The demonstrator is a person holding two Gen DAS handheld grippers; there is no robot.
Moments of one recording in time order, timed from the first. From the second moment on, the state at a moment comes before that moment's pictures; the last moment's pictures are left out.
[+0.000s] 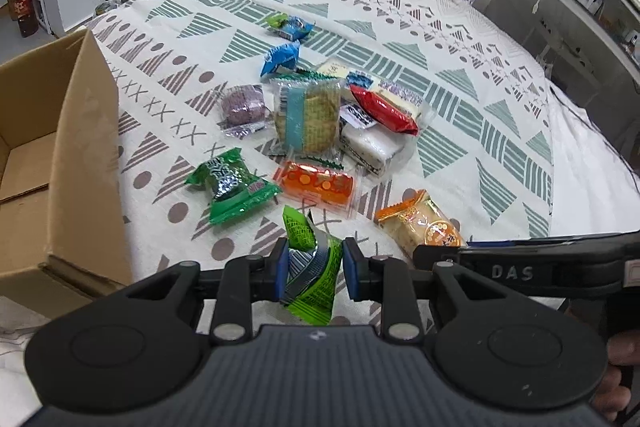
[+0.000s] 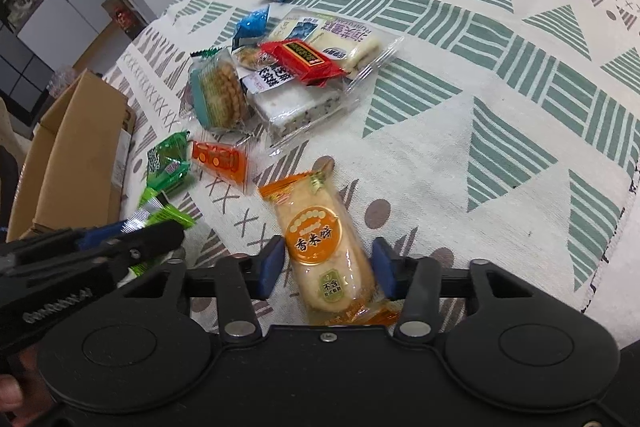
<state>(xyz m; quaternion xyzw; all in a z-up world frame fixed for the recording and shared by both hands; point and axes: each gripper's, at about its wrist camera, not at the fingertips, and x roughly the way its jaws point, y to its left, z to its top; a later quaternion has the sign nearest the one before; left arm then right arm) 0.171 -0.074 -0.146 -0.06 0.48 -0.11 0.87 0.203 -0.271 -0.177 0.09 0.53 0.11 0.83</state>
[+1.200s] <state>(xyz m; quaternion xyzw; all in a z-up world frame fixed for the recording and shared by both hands) 0.149 0.043 -0.075 -0.16 0.36 -0.04 0.92 0.193 -0.152 -0.075 0.06 0.42 0.15 0.90</state>
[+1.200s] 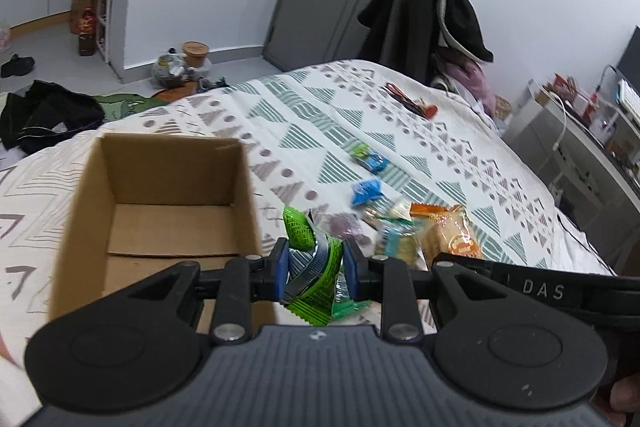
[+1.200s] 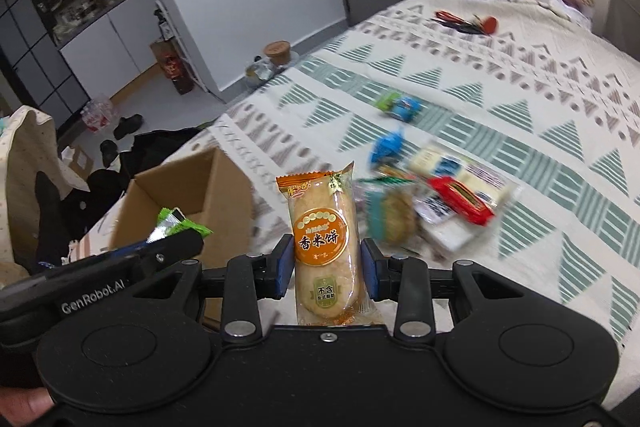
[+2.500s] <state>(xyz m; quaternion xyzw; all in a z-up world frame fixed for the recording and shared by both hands) 0.127 0.159 -0.090 -0.26 0.37 0.09 0.89 0.208 -0.024 -0.080 0.09 0.43 0.21 0.88</state>
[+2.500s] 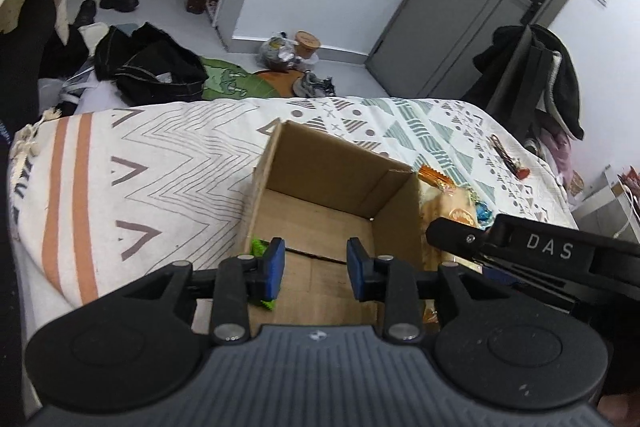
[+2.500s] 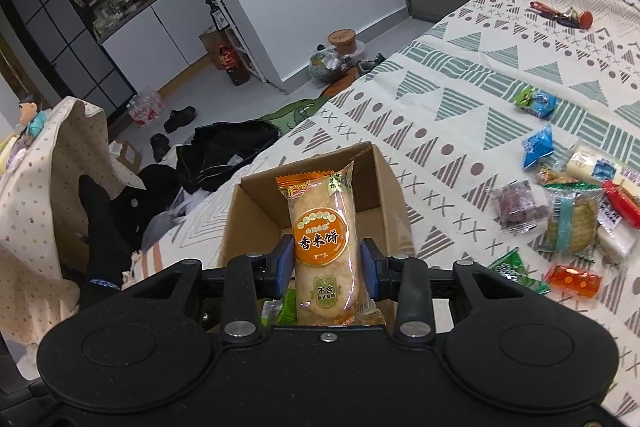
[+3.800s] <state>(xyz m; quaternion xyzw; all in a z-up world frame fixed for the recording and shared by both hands) 0.143 0.044 -0.059 -0.15 0.39 0.05 0.91 0.180 -0.202 -0.071 0.08 0.38 0.13 0.91</state>
